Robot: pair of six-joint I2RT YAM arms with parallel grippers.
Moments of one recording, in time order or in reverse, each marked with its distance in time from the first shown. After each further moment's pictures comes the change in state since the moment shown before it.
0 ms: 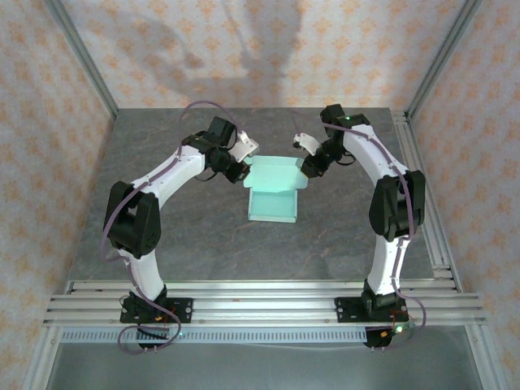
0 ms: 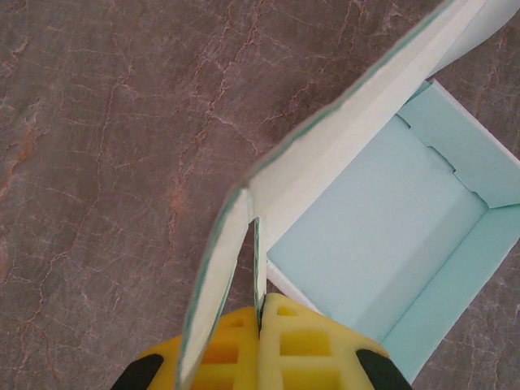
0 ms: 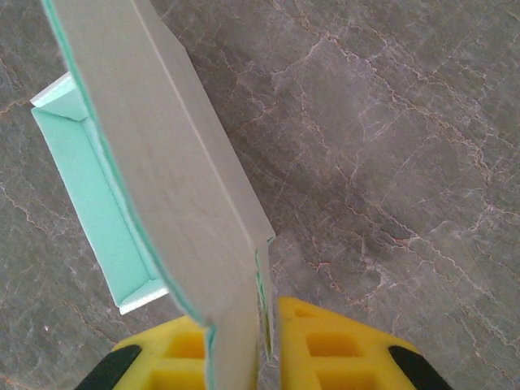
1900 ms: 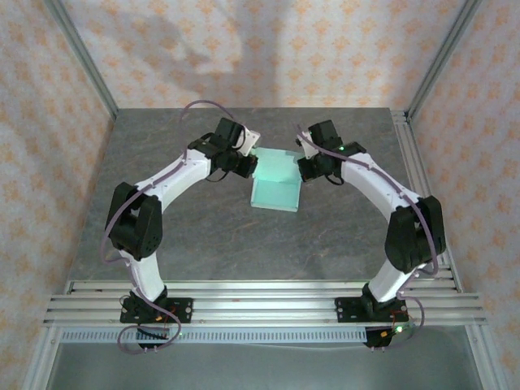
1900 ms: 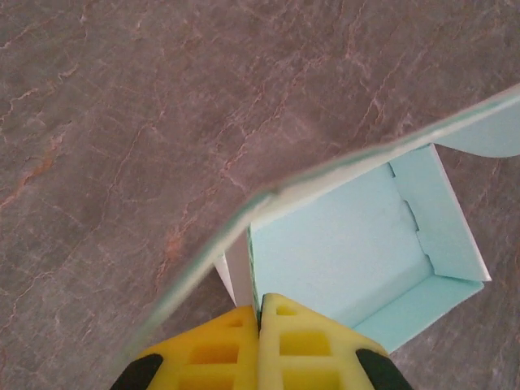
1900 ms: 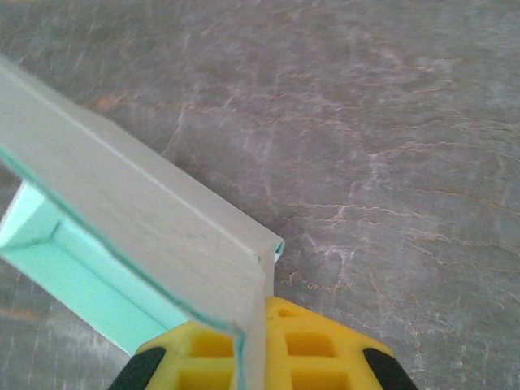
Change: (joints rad) left arm -0.069 -0.011 -0.034 0.185 -0.116 -0.344; right arm 0.169 -0.318 -0.412 0.496 0.431 0.725
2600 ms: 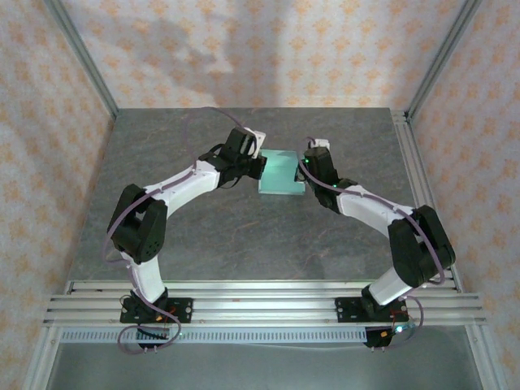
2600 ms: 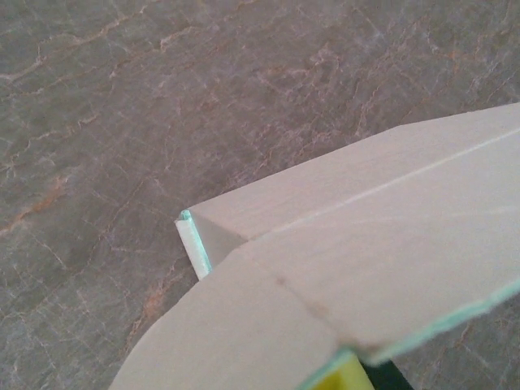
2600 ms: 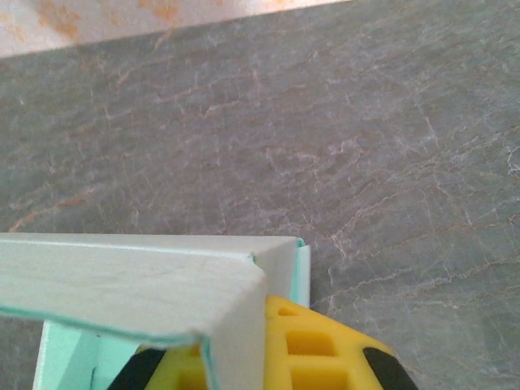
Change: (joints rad) left arm -0.077 -0.006 -0.103 0.257 -0.151 -0.157; right arm 0.084 -0.100 -0.418 0.716 0.314 0.395
